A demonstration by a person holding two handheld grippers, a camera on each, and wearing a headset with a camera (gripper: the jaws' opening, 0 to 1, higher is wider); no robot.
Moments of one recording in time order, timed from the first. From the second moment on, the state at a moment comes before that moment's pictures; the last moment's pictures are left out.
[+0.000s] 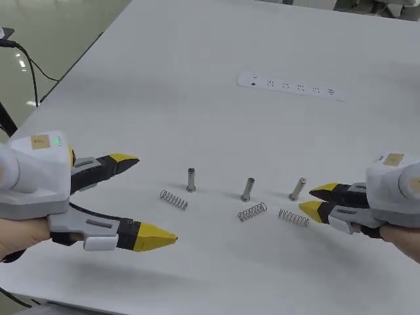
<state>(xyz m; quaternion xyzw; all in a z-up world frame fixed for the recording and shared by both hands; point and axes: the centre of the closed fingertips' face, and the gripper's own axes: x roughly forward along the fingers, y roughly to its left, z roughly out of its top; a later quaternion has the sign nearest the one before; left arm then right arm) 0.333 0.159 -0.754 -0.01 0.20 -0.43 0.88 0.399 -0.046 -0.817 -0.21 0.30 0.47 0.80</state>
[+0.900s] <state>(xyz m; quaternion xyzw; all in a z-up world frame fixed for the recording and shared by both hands) 0.329 0.161 -0.752 -0.01 0.20 -0.43 0.88 0.388 -0.052 -0.855 -0.34 0.31 0.52 0.72</state>
